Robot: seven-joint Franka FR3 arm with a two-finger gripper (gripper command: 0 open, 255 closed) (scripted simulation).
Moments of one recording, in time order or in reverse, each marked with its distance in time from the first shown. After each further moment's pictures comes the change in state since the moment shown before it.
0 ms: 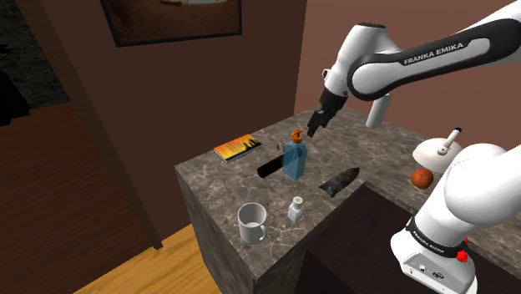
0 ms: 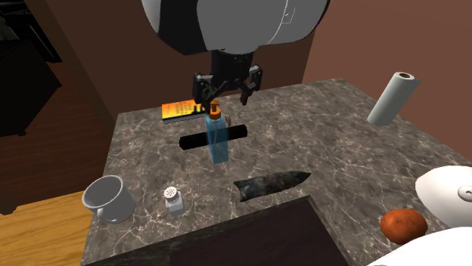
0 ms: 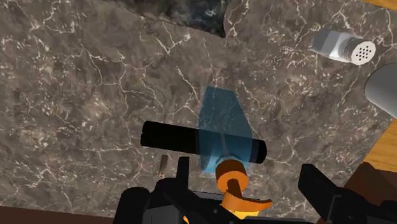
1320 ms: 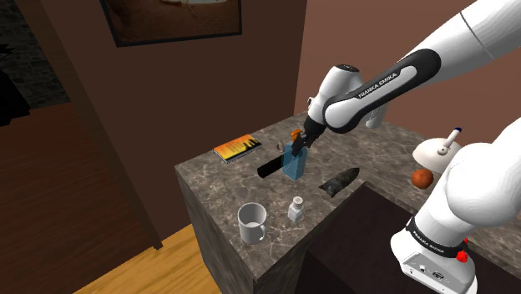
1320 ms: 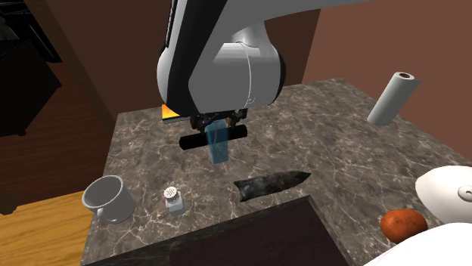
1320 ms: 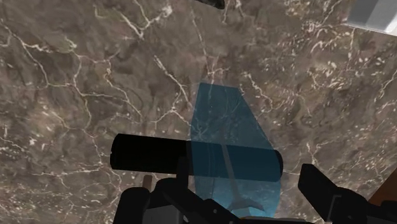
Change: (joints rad) arm 0.051 0.312 -0.017 -0.044 0.098 0.382 -0.030
